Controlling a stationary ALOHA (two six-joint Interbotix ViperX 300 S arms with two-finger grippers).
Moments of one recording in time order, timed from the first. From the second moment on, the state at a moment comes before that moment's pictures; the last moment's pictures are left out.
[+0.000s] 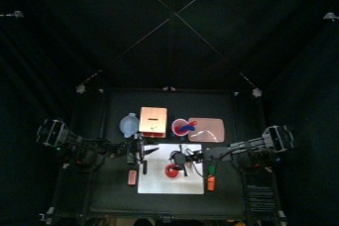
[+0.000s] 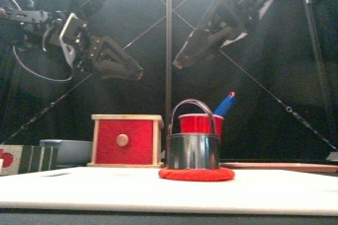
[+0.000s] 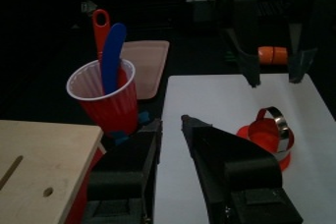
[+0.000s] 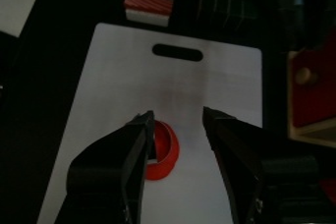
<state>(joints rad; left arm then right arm) -0.21 -0.09 0.97 -0.58 -0.74 0.51 0.06 -0.23 0.88 -0.13 -0.23 0.02</state>
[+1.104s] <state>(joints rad) -0.48 0.39 0.76 -0.74 -1.04 0.31 0.12 0.20 1.02 -0.15 -1.06 0.02</state>
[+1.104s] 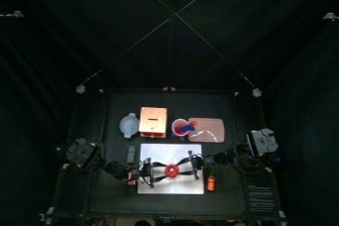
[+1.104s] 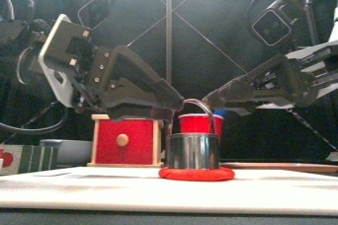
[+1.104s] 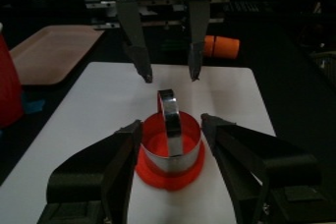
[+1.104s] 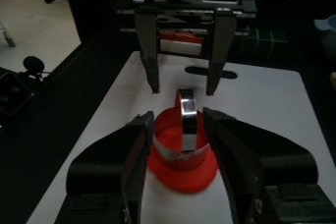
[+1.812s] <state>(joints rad) -0.46 0.39 0.77 -0.76 -1.02 0.33 0.08 0.26 0.97 -0.17 -1.00 0.03</state>
